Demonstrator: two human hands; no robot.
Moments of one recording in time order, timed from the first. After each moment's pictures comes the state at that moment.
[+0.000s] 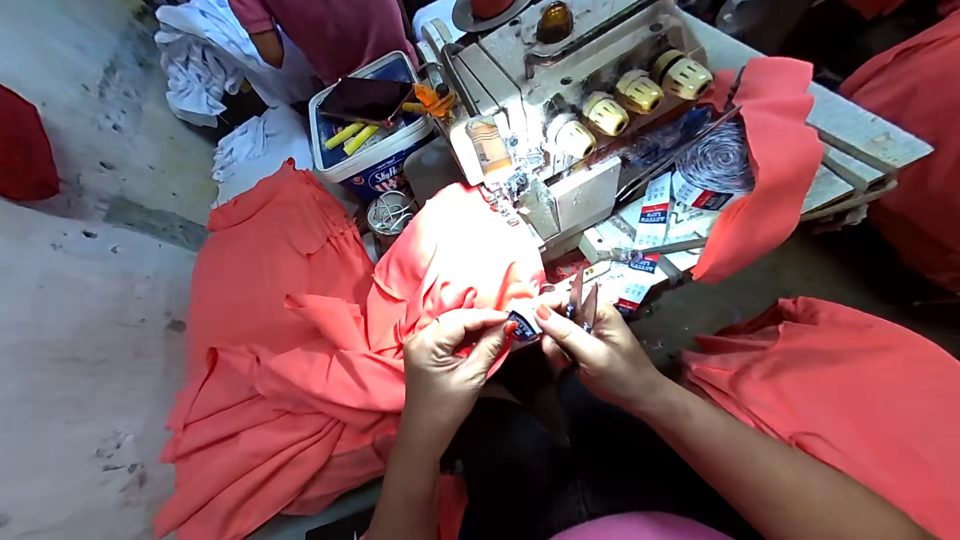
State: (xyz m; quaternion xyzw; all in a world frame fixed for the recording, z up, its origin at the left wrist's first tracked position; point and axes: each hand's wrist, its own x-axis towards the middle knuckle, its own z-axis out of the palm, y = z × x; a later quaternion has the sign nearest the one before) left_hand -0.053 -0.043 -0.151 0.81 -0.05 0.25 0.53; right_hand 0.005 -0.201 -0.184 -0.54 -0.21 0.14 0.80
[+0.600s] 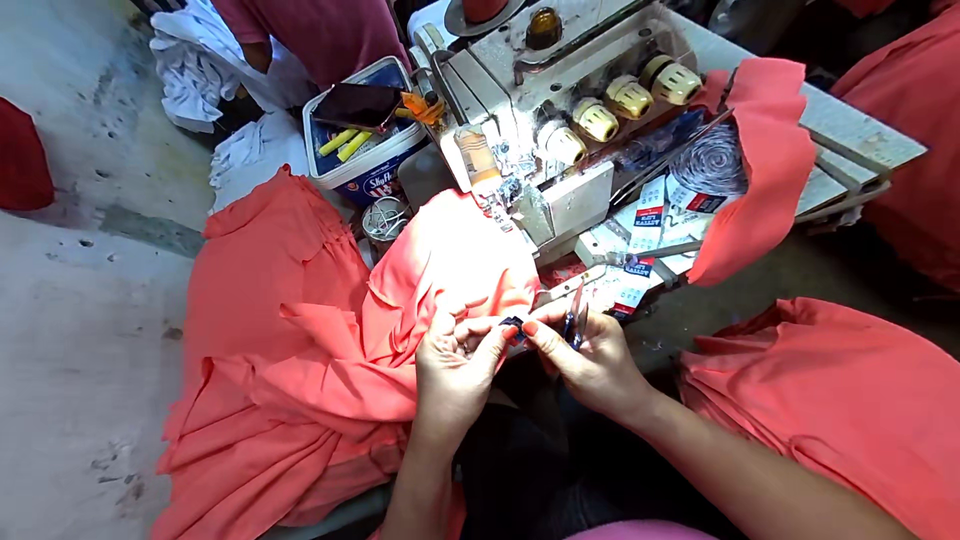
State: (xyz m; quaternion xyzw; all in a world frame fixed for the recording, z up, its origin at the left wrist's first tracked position) left_hand -0.048 -0.062 -0.156 0.74 0.05 0.21 0.64; right_hand 0.000 -0.200 -0.199 -0.58 -0.22 0.04 0.78
